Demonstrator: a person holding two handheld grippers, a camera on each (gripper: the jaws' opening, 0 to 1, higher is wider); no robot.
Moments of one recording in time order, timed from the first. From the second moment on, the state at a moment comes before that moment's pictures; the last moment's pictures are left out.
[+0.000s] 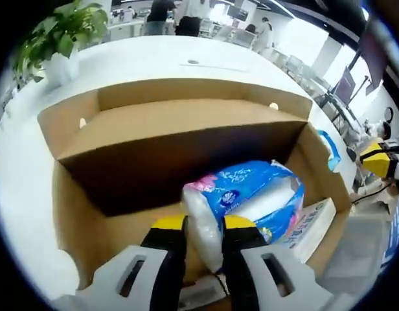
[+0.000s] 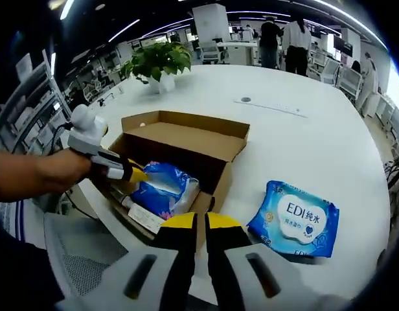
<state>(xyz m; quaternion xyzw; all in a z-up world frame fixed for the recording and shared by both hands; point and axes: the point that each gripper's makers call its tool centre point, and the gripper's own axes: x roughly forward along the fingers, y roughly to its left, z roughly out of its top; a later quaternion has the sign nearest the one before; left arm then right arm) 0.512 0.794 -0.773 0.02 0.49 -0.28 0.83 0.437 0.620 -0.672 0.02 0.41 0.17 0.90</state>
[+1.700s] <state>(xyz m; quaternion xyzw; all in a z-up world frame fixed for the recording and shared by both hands) 0.508 0.795 -0.769 -0.01 0.48 -0.30 0.82 0.487 0.685 -0.758 -0.03 0.50 0.18 0.85</state>
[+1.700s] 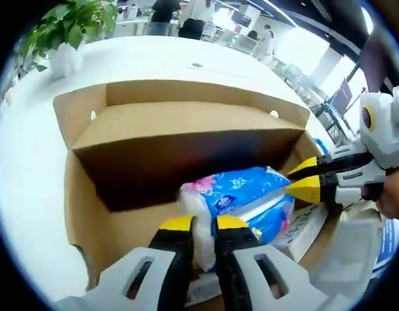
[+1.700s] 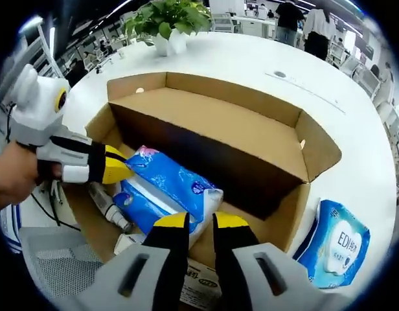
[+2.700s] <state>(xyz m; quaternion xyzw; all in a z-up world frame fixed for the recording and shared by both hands) 0.506 0.788 -0.767 -0.02 0.48 -0.32 0.82 0.484 0.687 -0.769 -0.03 0.52 0.19 0.83</state>
